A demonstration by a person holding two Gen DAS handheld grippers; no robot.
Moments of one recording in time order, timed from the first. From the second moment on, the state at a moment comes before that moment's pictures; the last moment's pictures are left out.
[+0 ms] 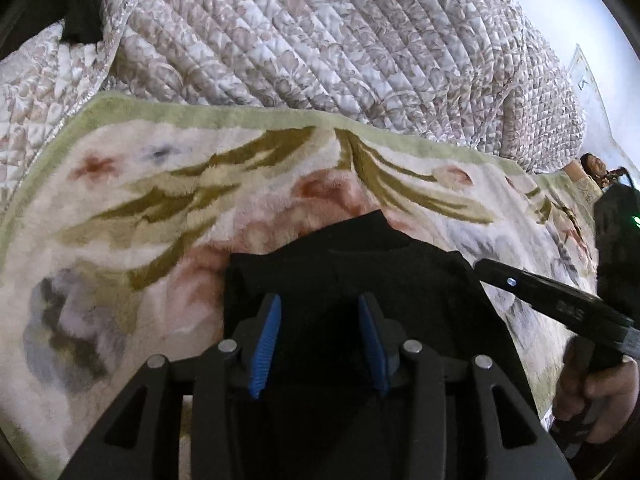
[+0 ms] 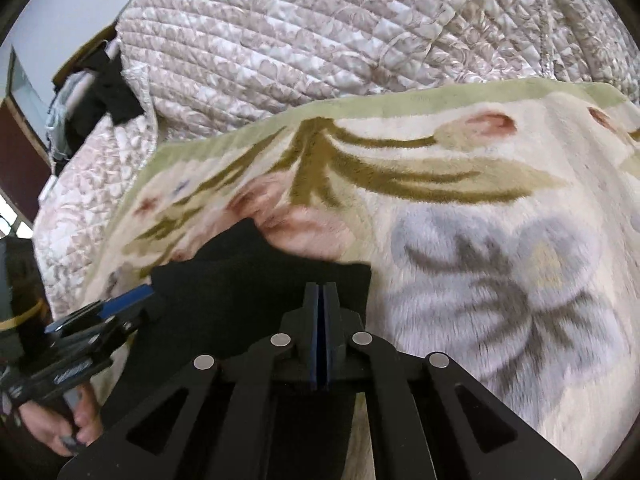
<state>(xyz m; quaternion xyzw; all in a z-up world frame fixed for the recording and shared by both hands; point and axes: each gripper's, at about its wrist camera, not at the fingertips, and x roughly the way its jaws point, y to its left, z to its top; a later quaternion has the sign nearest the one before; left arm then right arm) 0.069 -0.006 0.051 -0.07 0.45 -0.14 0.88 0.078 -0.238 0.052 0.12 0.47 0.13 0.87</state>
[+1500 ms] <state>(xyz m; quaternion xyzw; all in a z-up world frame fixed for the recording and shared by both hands) -0.011 0.002 0.054 -0.03 0.43 -0.12 0.90 -0.019 -0.200 0.056 0.05 0.42 0.18 0.89</state>
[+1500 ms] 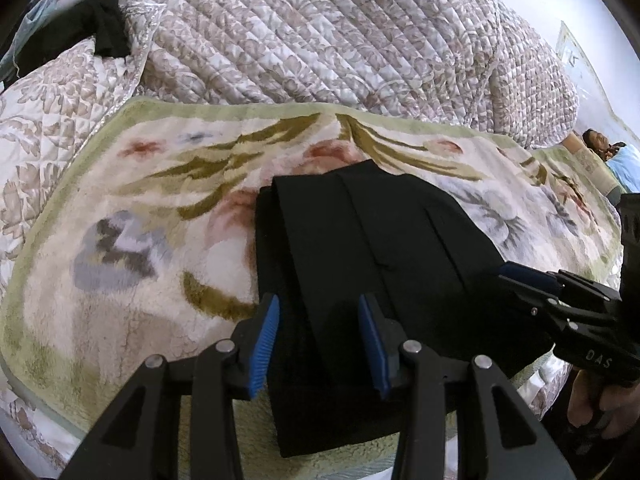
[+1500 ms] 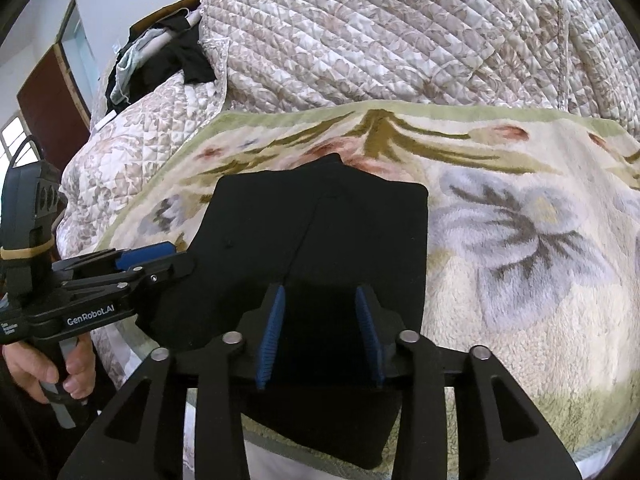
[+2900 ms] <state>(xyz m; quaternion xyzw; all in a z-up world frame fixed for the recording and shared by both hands) 0.042 0.034 0.056 -0.20 0.45 -0.19 0.85 0.038 -0.244 0.046 0.26 0.46 0.20 0.83</state>
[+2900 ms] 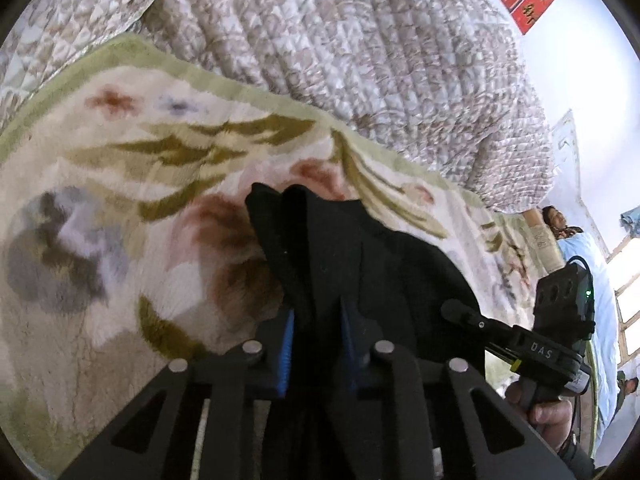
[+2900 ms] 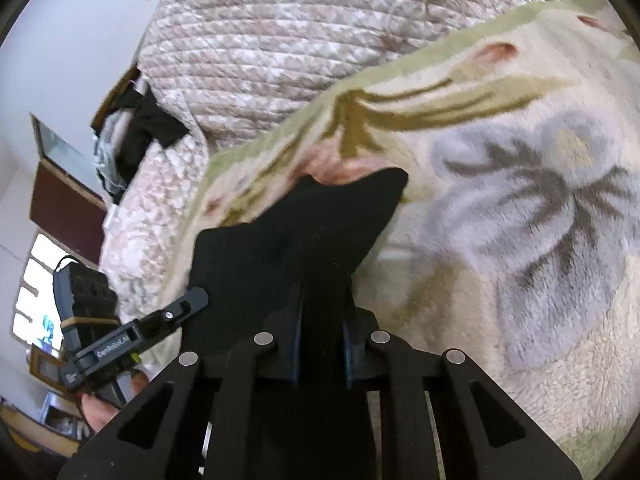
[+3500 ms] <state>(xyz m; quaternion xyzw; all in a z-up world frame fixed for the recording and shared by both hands) 0.160 0.058 0.077 -0.12 0.42 -0.15 0.89 0.163 -0.183 0.068 0.20 0.44 0.25 0.84</state>
